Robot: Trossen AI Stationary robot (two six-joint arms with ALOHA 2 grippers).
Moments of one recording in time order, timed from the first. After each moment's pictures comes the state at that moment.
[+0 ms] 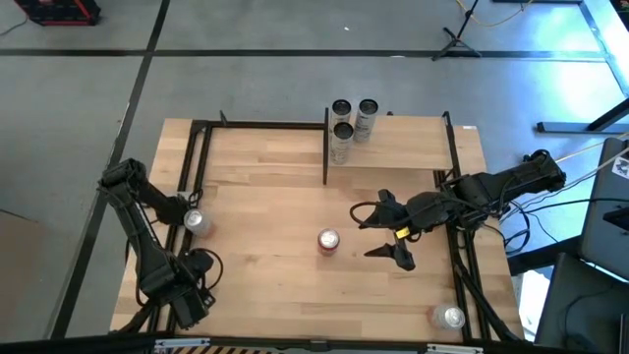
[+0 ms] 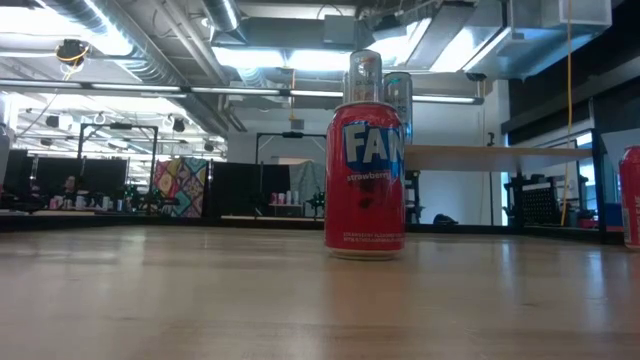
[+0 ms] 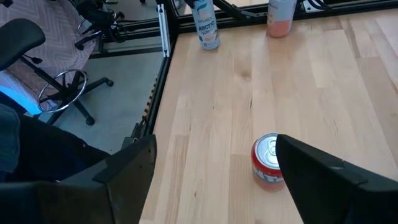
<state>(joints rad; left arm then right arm) -0.98 1.57 1.36 -1.43 0.17 -1.88 0.39 1.28 1.38 -0.68 0.04 0.35</state>
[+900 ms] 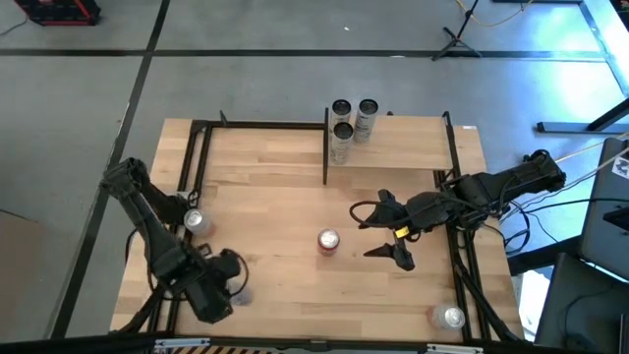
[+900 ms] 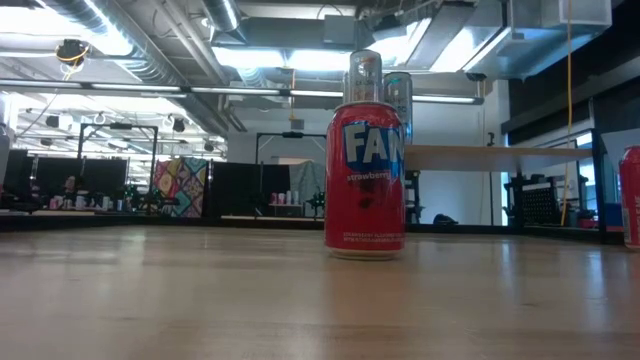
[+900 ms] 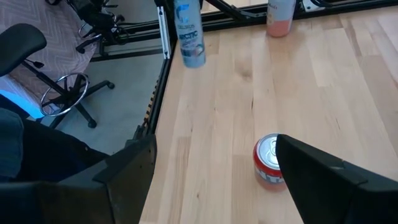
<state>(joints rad) -0.83 1.57 1.52 -1.30 -0.05 -1.39 0.39 1.28 1.38 -0.67 0.04 0.37</state>
